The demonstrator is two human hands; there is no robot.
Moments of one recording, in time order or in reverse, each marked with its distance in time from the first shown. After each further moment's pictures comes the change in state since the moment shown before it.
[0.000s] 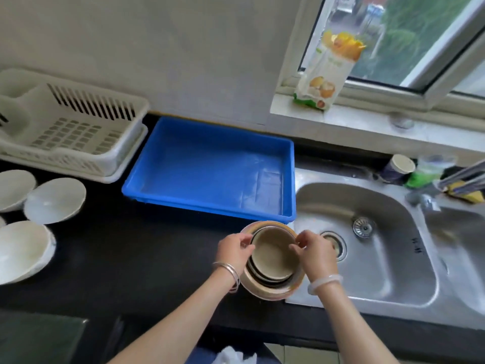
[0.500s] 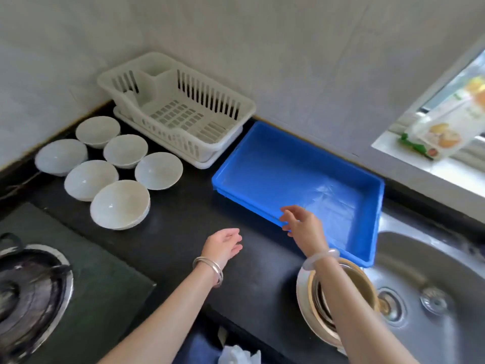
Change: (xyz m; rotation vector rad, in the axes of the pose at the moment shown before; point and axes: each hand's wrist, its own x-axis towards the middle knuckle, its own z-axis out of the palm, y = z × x) left_hand -0.004 -0.105 -0.127 -0.872 0.249 -0.376; right_hand 0.024 -0.188 0.078 0.380 -0.376 -0.207
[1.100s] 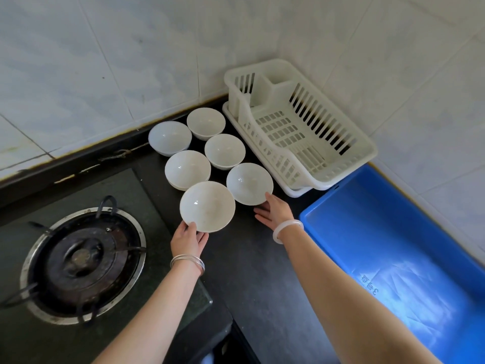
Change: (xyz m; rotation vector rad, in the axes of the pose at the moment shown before) left_hand 0.045 0.017 -0.189 -0.819 0.747 0.072; right_hand 0.104 -0.113 0.245 0.427 -0.487 0.417
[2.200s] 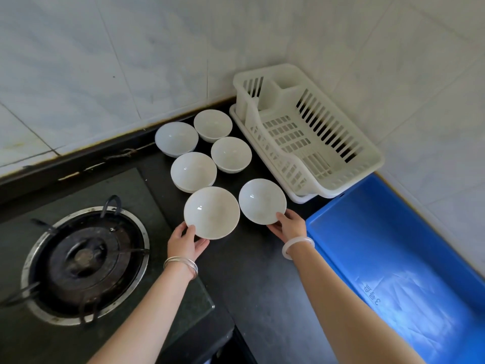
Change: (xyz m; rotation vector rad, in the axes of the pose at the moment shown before) left_hand 0.015 0.012 -0.014 0.017 -0.063 -0.073; right_hand 0.004 0.017 -0.022 -0.034 0.183 -0.081
